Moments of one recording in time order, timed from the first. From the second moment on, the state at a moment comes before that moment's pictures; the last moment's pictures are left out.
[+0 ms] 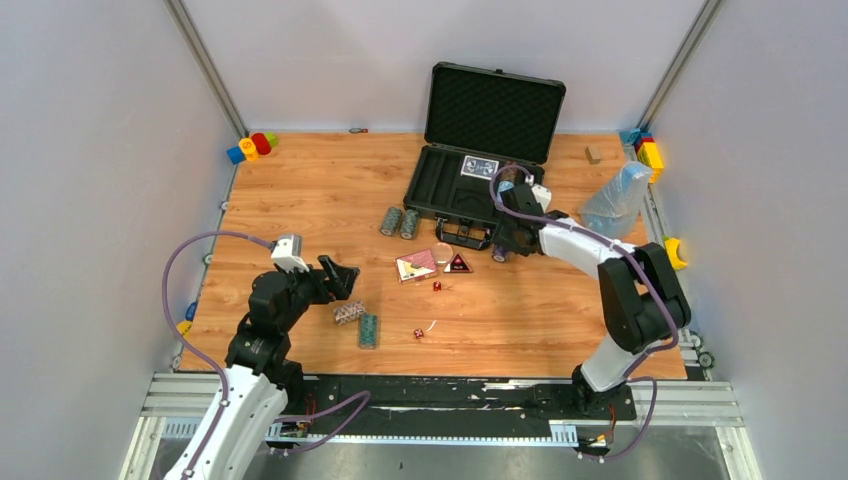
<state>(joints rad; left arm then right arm) -0.23 0.40 0.27 -0.17 0.16 -0.48 0.41 1.69 1.02 -0.30 0.22 0.74</state>
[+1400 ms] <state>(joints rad) -0.23 0.40 0.27 -0.17 0.15 -0.49 0.20 2.09 1.65 -0.38 0.32 0.34</state>
